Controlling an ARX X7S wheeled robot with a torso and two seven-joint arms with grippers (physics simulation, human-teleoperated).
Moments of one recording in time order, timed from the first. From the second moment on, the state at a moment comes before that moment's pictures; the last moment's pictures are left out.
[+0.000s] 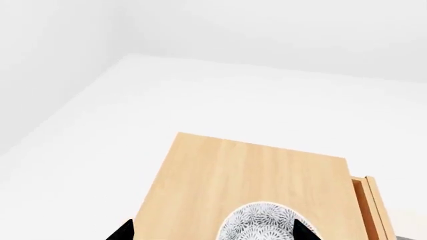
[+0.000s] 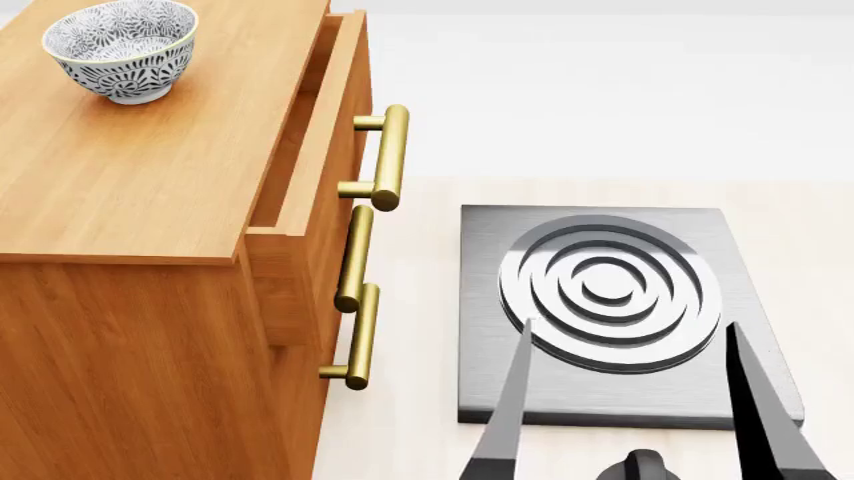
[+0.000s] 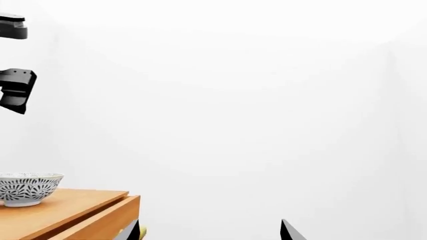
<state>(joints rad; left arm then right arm) -2.07 -0.07 -0.04 -1.31 0.00 -1.10 -0.18 0.58 0.99 -1.09 -0.90 0.44 0.04 1.29</state>
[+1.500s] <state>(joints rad) -2.03 -0.05 0.18 -1.28 -0.03 -1.23 0.06 0.56 0.98 -1.07 -0.90 0.44 0.05 1.28</state>
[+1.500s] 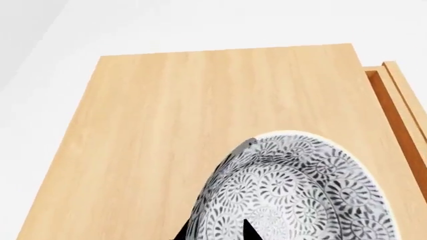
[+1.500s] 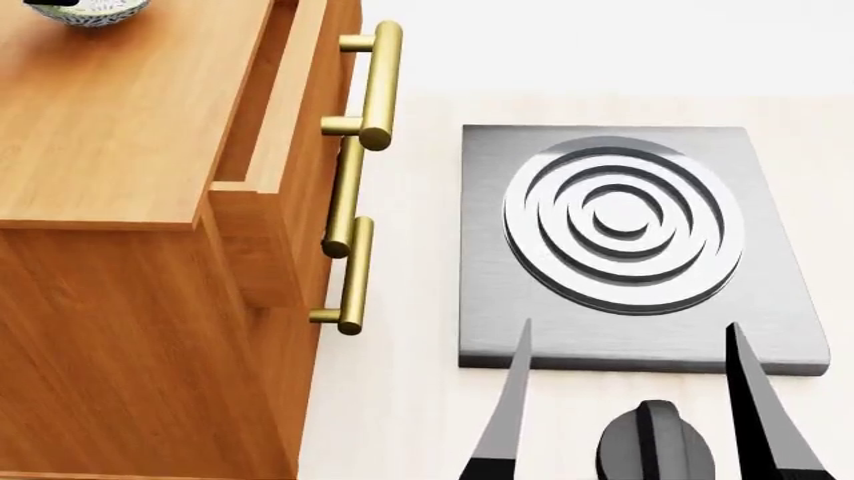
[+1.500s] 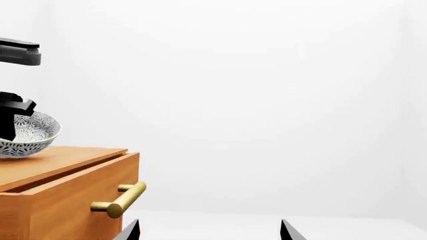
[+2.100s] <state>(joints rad) -2.01 -0.03 0.45 -1.31 0.00 -0.90 0.13 0.56 0.98 -1.06 -0.92 0.43 0.05 1.28</state>
